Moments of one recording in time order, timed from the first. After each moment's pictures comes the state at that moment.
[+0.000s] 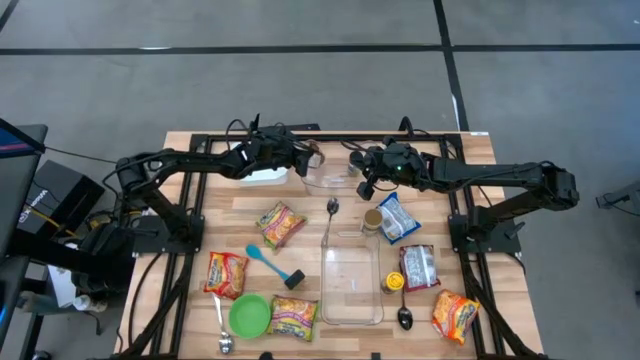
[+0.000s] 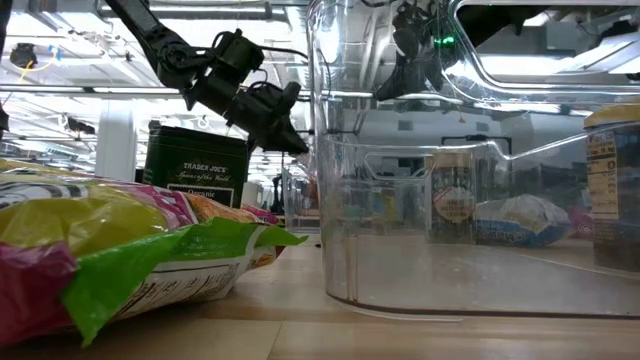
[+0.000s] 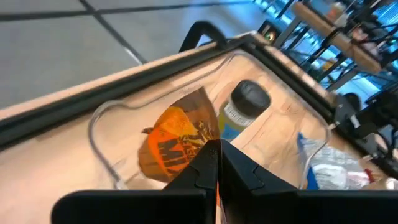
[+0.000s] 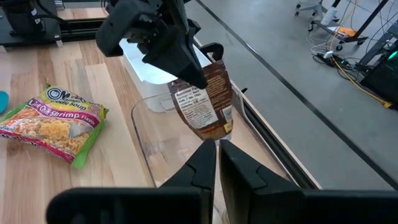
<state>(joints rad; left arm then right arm) 0.51 1.61 0.82 0.37 0.05 -0.45 -0.22 1.28 0.91 -0.11 0.31 -0.03</state>
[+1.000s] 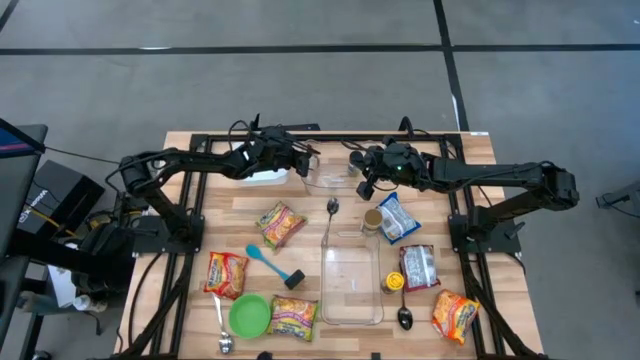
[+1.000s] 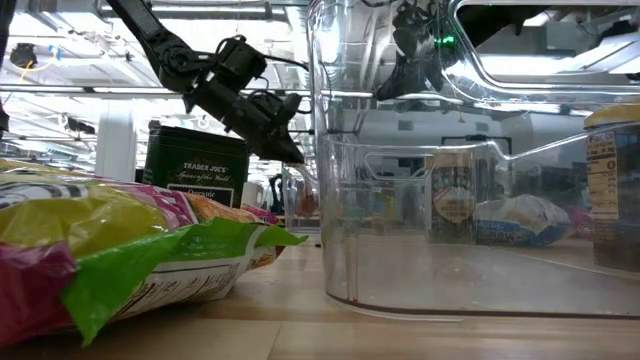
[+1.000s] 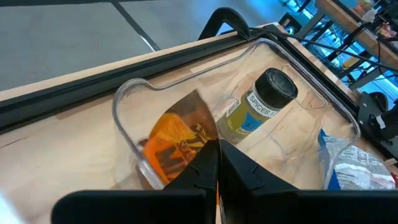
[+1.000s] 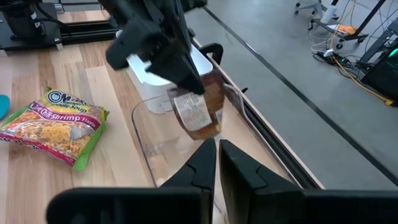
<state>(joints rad) 0.52 1.64 0.82 0.34 0.00 -0.49 -0.22 1.28 0.91 -0.11 0.31 -0.01</state>
